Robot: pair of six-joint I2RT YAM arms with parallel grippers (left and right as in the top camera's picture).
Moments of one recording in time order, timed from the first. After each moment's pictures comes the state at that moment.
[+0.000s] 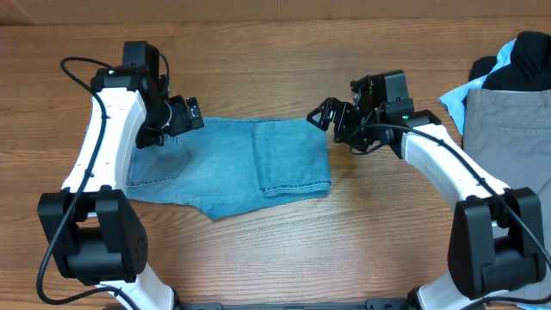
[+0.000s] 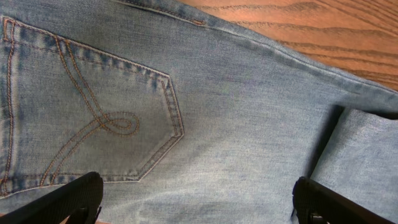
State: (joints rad) left arm 0.03 1.85 1.56 -1.10 0.11 -0.31; right arm 0.21 1.76 1.14 -0.39 -0.58 0.59
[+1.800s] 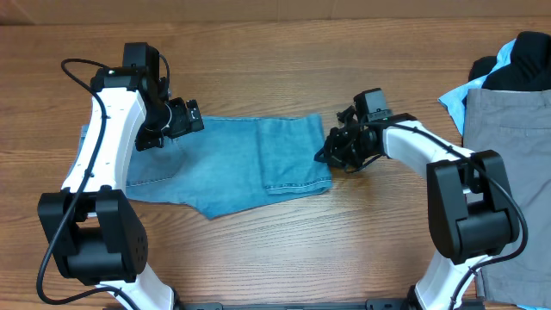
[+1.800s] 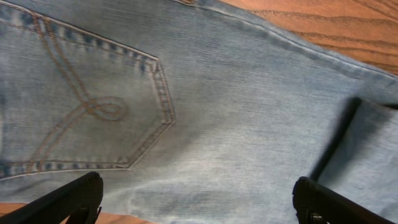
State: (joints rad) left arm 0.03 1.85 1.56 -1.13 0.11 -0.31; right arm 0.22 1.96 1.14 -0.50 -0.63 0.53
